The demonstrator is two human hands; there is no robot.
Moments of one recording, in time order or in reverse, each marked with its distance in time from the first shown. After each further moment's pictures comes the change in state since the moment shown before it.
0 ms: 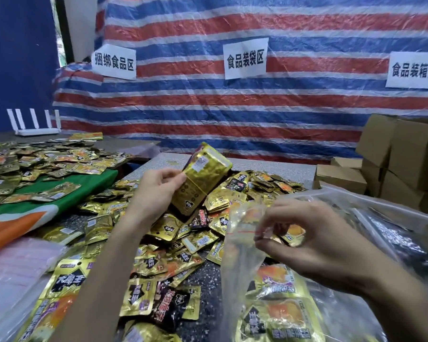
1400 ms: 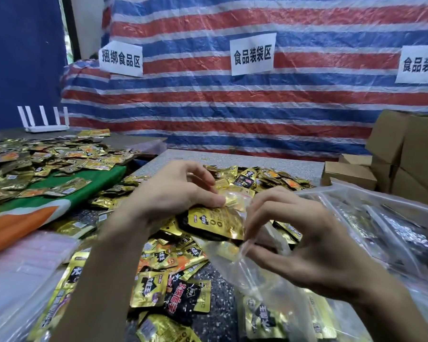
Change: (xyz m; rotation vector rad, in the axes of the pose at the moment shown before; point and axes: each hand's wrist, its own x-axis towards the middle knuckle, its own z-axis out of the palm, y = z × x) left_hand -0.052 0.072 0.000 0.172 -0.299 -0.105; right_hand 0.010 -0.006 0.027 0.119 0.141 -0.290
